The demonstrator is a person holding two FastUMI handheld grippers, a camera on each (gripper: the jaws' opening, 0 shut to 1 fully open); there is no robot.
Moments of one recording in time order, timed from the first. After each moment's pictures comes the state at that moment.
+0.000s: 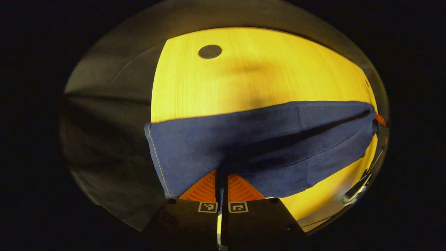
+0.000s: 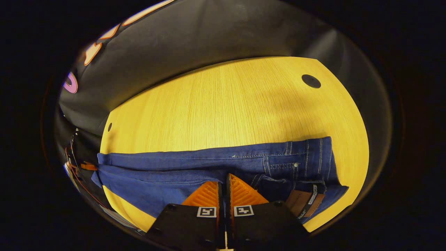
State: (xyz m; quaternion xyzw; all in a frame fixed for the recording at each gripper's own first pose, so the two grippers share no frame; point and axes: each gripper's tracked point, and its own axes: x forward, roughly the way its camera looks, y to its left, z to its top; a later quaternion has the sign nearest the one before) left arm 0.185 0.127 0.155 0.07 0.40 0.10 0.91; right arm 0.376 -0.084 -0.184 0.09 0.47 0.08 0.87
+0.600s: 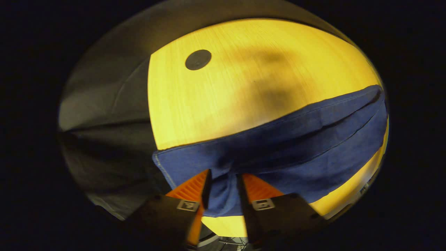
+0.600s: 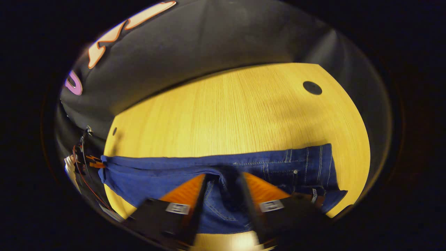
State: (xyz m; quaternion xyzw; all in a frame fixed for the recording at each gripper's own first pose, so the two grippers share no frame) left arm 0.195 0.137 0.172 0.14 0.41 0.15 0.89; right arm 0.390 -0.086 -0.149 0.13 0.41 0.10 0.90
